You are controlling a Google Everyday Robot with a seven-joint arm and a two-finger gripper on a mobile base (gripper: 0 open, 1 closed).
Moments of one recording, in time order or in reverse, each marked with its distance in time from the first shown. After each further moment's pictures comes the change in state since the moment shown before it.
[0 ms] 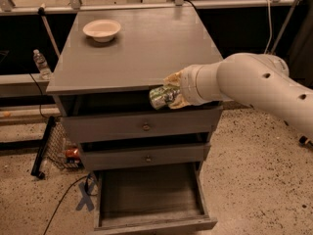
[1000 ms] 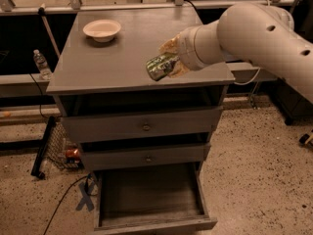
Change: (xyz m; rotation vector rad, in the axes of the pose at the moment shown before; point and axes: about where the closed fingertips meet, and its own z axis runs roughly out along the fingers) arm 0.002 -0.085 -0.017 0.047 0.008 -0.171
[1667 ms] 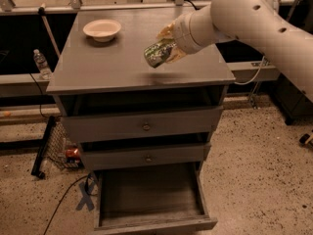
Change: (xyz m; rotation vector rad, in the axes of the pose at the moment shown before) arm 0.032 -0.035 0.032 0.002 -0.026 -0.039
